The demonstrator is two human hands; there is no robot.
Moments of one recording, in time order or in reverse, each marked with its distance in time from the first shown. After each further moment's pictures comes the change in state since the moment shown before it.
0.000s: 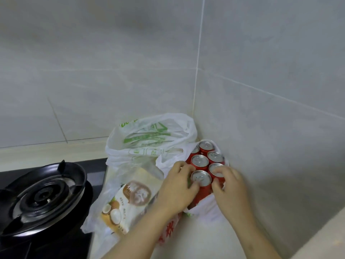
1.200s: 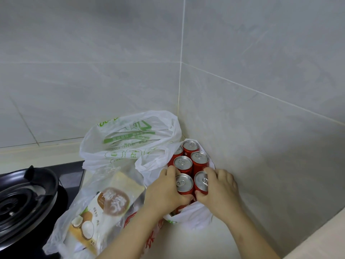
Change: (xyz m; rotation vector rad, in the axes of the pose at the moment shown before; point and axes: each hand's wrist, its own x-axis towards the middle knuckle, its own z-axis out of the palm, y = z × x) left_hand 0.027 -0.004 0.033 0.109 -0.156 -0.209; right_hand 0.021 0.037 -0.002 -0.513 -0.356 0.054
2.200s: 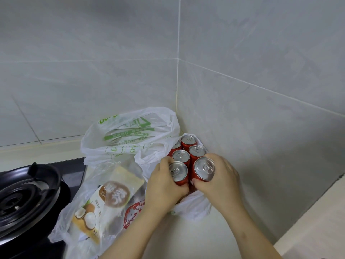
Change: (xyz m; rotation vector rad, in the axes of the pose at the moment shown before) left_hand -0.019 0.012 0.001 -0.247 0.246 -0.040; right_hand -0.010 -0.005 -0.016 0.432 0.265 0.030
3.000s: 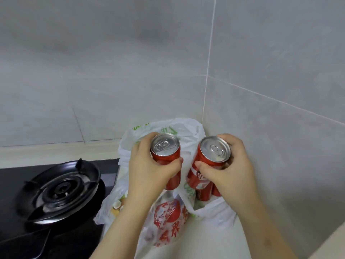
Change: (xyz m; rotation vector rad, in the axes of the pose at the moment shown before) left_hand -0.031 0.033 -0.123 -0.208 0.402 0.108; right_hand -0.015 -0.097 -0.038 0.627 -0.060 -0.111
